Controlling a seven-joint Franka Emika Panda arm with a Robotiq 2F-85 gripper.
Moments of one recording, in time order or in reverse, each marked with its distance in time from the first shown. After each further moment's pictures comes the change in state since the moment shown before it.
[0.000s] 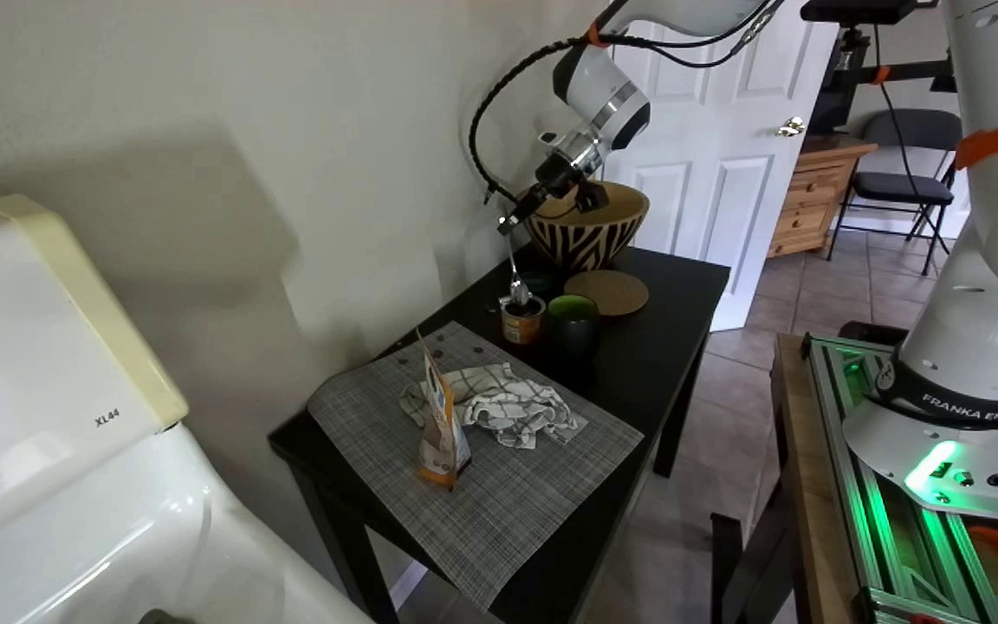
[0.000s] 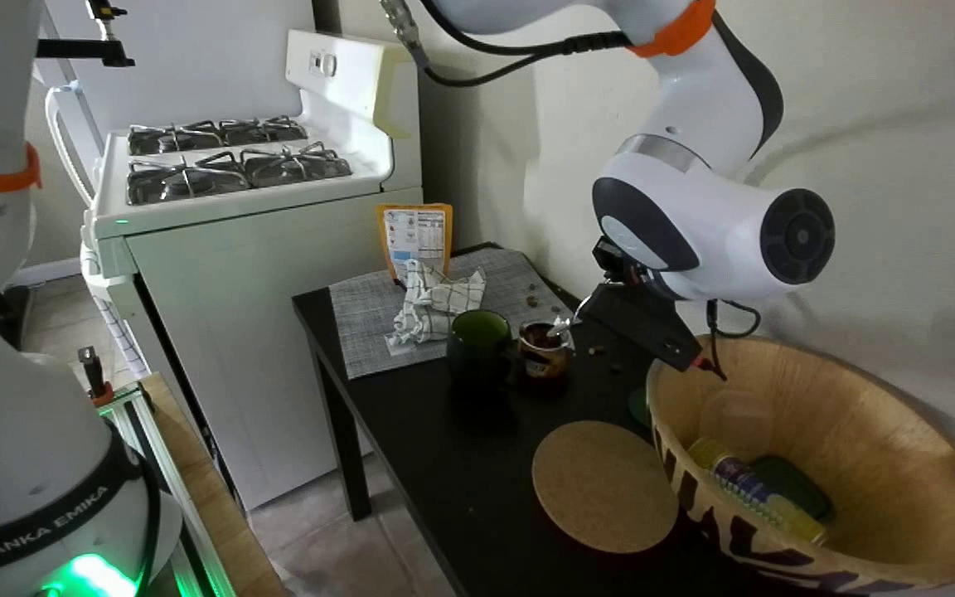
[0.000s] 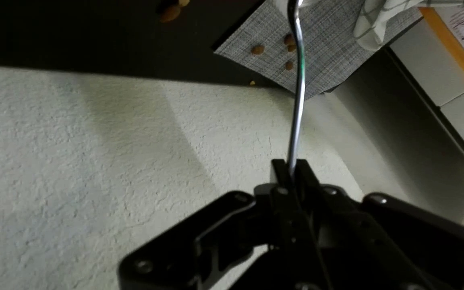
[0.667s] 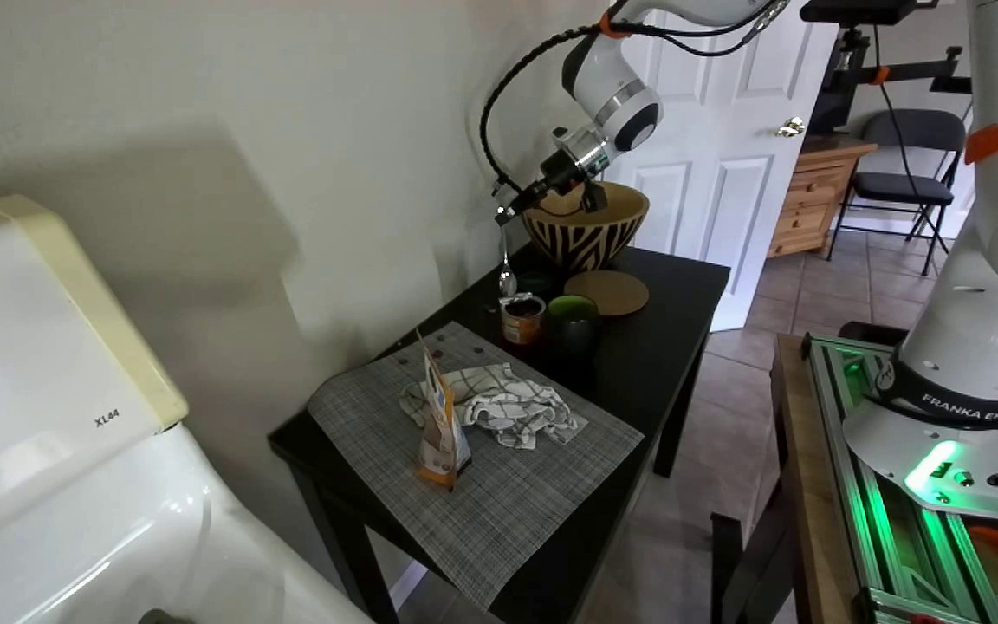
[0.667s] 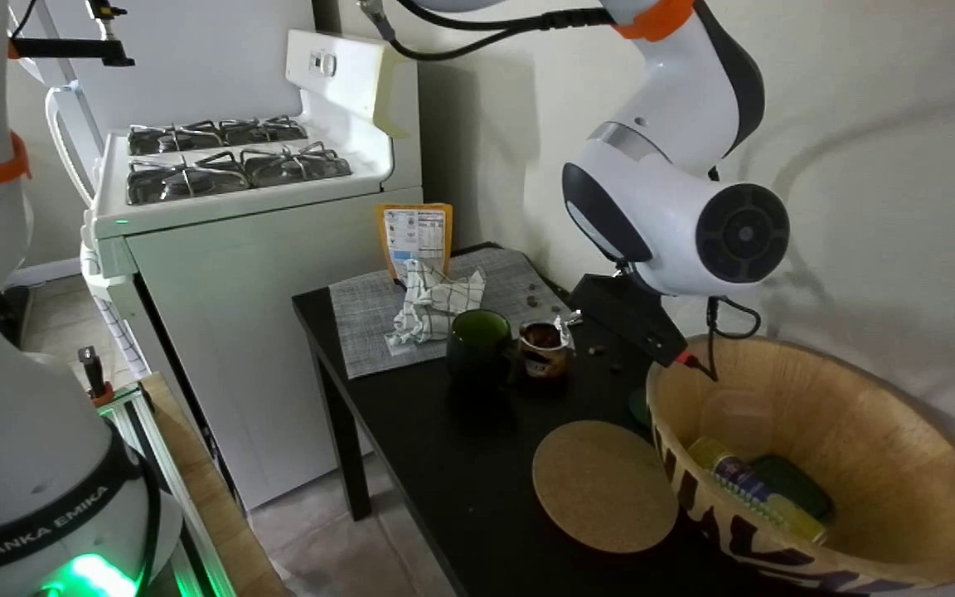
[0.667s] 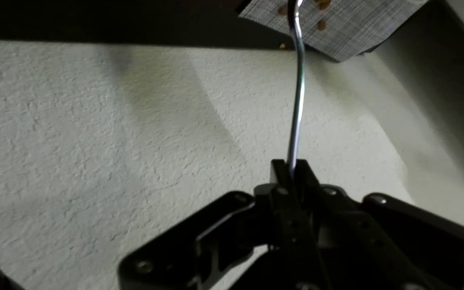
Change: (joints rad) arm 0.020 -0.070 0.010 -0.098 0.185 0.141 -0.051
